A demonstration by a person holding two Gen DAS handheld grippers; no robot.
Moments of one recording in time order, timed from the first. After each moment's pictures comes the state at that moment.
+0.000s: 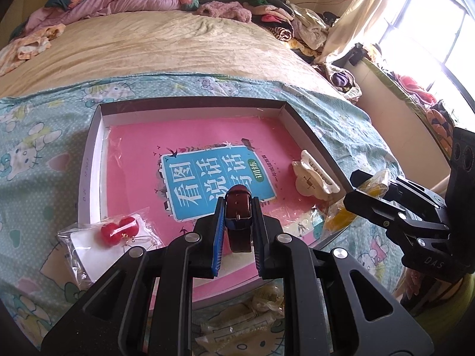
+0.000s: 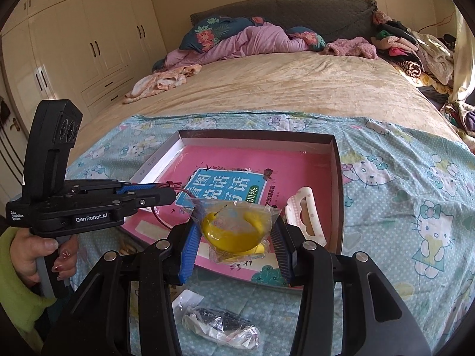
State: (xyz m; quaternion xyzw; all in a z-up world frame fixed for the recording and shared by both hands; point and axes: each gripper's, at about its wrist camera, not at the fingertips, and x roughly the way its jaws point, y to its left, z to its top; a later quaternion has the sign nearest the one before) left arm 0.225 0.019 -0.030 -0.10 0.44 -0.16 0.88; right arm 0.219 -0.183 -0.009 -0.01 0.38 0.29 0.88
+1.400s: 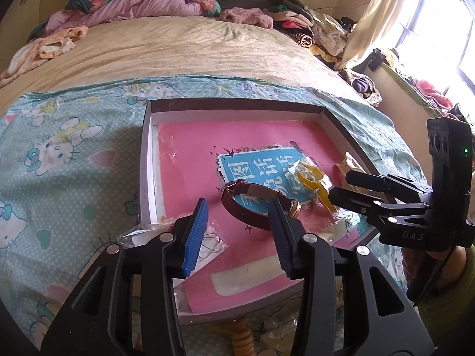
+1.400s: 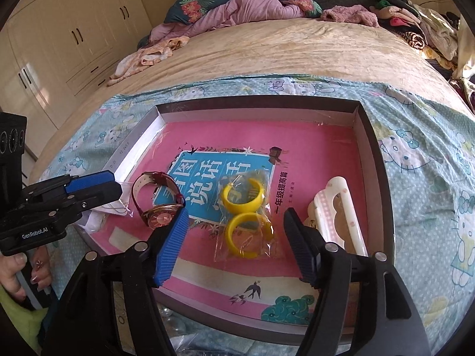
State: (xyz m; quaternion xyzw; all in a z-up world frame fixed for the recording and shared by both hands) left arm 0.218 0.064 -0.038 -0.08 0.43 -0.12 0.89; right arm 0.264 -0.149 -0.050 0.00 0.44 0.27 0.86
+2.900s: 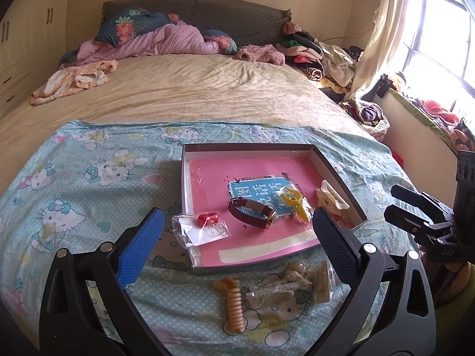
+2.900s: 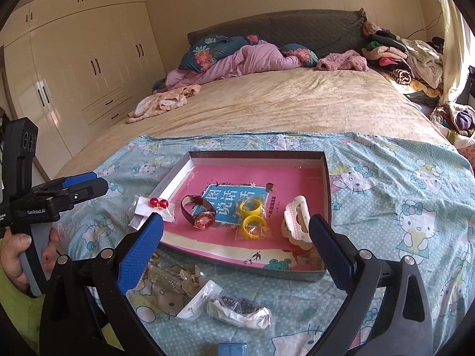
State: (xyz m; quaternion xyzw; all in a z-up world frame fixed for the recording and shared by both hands) left arm 0.140 0.065 0.046 -0.07 0.35 -0.06 0.93; right arm 0.176 -0.203 0.032 0.02 0.33 0.28 0.90
